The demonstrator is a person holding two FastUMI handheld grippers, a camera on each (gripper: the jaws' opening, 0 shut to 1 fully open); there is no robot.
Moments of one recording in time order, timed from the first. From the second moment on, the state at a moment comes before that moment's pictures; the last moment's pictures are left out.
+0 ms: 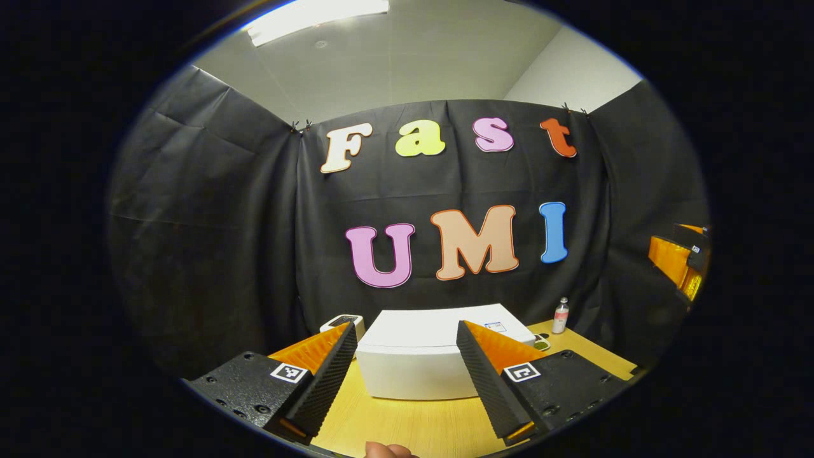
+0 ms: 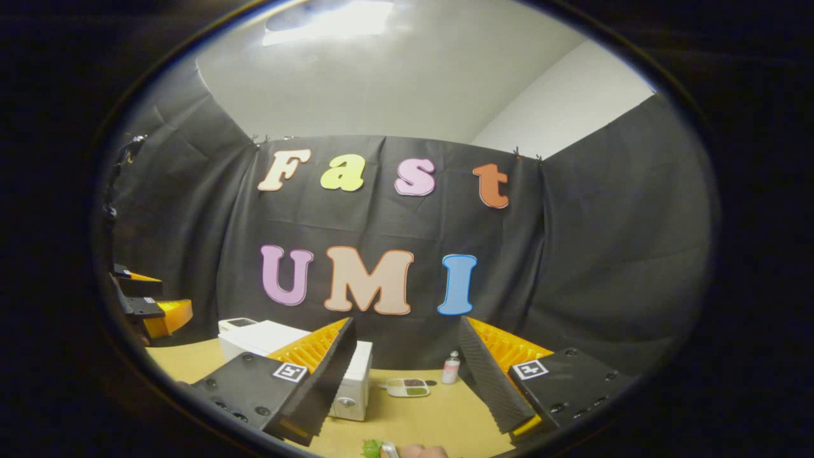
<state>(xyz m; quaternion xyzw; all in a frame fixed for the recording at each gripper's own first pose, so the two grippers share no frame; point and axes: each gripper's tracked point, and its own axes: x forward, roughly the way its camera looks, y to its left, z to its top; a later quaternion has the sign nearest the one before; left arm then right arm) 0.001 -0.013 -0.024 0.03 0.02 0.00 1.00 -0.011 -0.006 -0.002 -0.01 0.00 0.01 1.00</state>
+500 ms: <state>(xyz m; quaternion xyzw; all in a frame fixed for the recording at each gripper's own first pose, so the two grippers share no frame) 0.033 -0.072 -0.102 0.03 0.05 -0.05 1.00 -0.013 -0.017 0.010 -0.04 -0.01 0.01 1.00</state>
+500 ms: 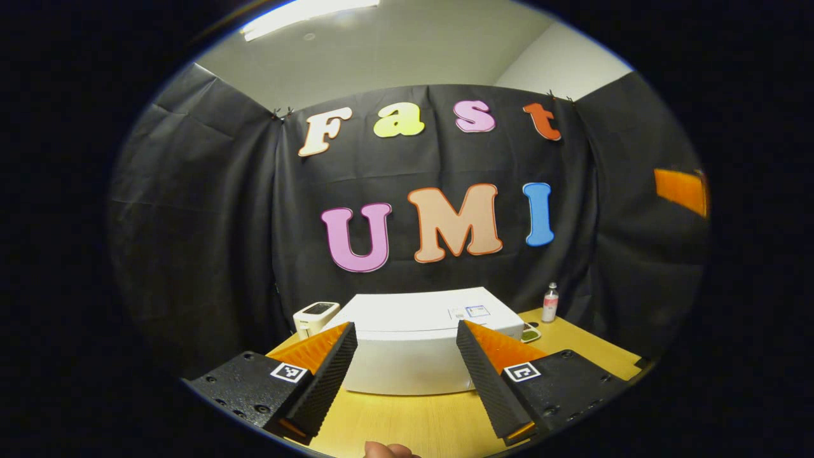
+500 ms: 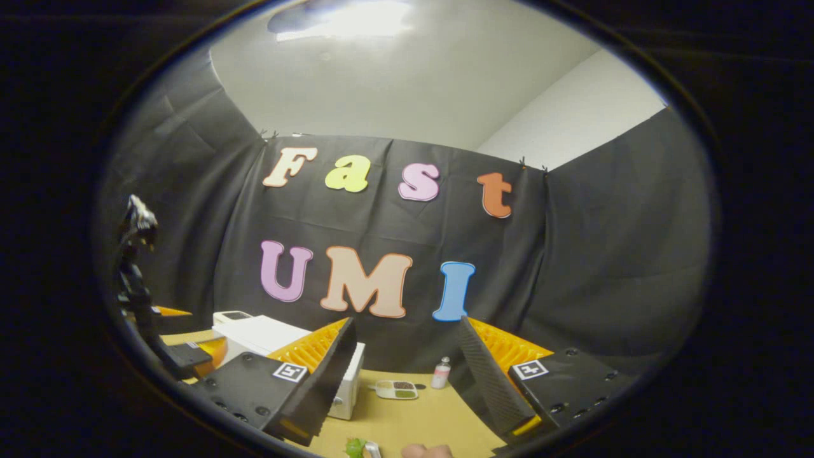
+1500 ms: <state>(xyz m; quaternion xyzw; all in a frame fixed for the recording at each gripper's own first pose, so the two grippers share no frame) 0.134 -0.174 -0.314 0.03 0.22 -0.12 0.97 -0.033 -0.103 0.018 -0.10 0.03 -0.09 0.99</state>
